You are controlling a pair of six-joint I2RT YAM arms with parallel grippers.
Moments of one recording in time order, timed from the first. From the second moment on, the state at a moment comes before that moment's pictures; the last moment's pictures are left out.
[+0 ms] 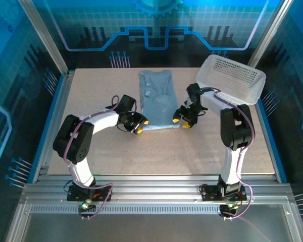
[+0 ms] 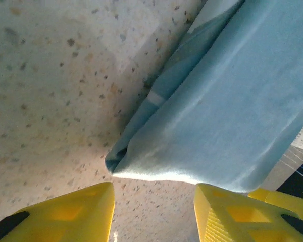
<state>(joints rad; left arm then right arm) -0.38 1.81 1.08 -0.36 0.42 -1.27 0.26 1.98 1.42 -0.91 -0.48 0.60</state>
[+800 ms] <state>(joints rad) -0.45 1.78 1.01 -0.39 0.33 -1.24 0.27 2.07 1.45 -0.87 -0.50 0.61</state>
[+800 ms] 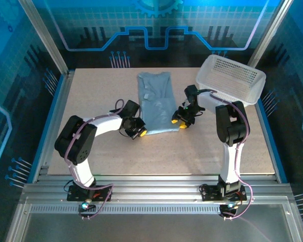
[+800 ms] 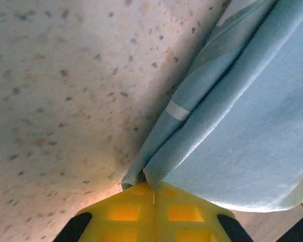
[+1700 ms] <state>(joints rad) -0.45 1.83 1.03 -0.31 0.33 -1.29 0.33 2.03 1.37 -0.85 -0.48 0.67</state>
